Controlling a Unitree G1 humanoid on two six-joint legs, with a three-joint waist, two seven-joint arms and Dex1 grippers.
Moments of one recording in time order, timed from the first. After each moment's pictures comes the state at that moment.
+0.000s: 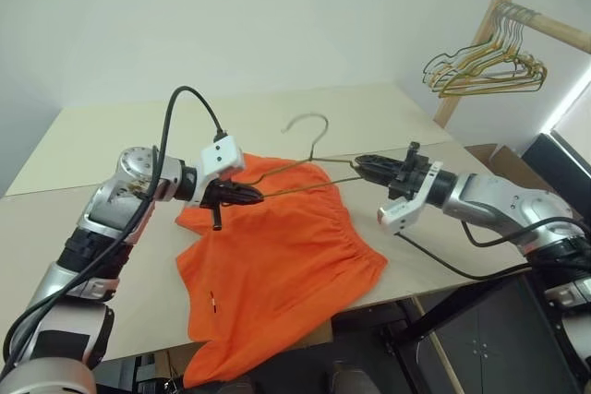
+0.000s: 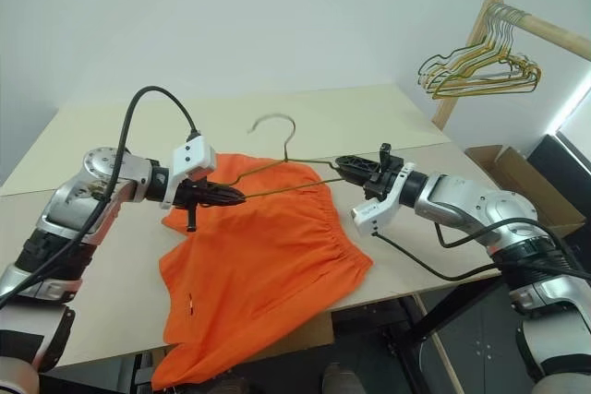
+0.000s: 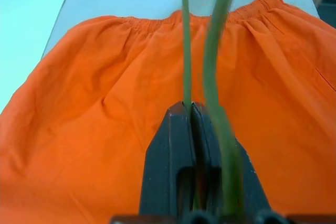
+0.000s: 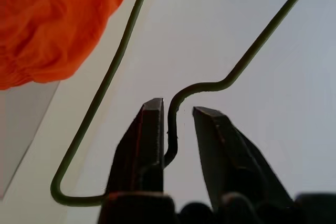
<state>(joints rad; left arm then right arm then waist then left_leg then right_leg) -0.71 0.76 -0.24 0.06 -0.24 0.54 -1.23 -0.66 -0.93 0.37 0.23 -0.79 -0.79 0.06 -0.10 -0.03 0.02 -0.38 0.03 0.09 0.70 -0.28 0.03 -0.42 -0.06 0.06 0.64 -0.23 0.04</state>
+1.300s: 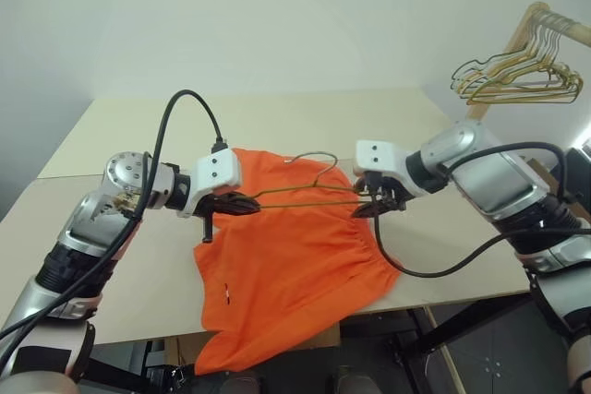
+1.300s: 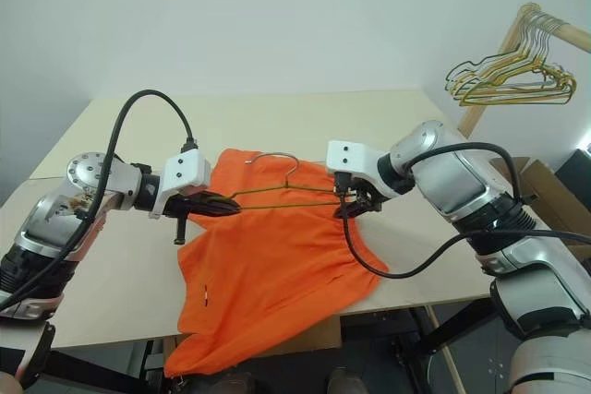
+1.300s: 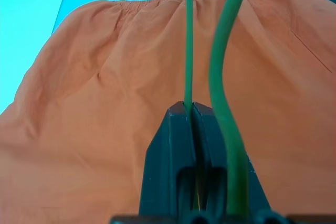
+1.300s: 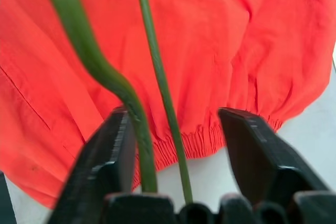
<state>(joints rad) -0.62 0.84 -0.22 -0.11 -0.23 0.48 -1.26 -0.98 -0.83 0.58 0.03 0.09 0.69 1.28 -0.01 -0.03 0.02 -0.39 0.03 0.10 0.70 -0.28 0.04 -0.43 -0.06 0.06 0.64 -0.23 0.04</state>
